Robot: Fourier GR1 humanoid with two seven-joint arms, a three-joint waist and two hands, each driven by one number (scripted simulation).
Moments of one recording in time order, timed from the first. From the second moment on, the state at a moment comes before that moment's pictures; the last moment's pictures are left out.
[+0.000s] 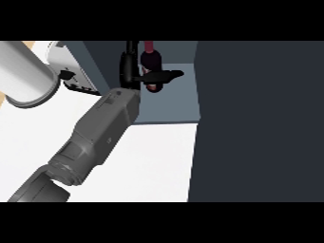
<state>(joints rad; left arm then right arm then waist) -1.11 0.01 -0.29 -0.25 0.70 0.49 -0.67 0.27 -0.12 0.28 -2.51 -0.10 0.15 0.35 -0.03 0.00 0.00</state>
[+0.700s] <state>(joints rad) -0.91 0.03 -0.36 -0.62 0.66 0.50 -0.59 0.31 -0.11 0.31 -2.51 -0.10 0.13 0.35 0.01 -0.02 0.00</state>
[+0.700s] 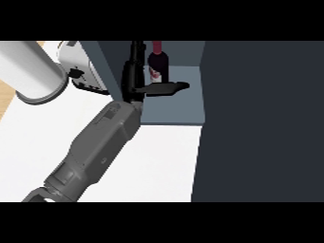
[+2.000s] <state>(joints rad) -0.13 0.21 -0.68 -1.67 0.50 0.67 -0.45 0.30 -0.22 0.38 -2.51 -0.08 0.18 0.37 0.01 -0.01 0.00</state>
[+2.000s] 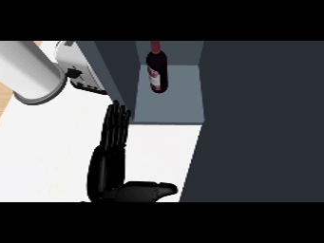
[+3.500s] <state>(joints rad) 0.37 0.62 -0.37 -2.05 0.70 0.37 -0.57 -0.06 -0.05 0.79 -2.38 -0.01 0.03 0.66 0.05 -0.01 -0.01</state>
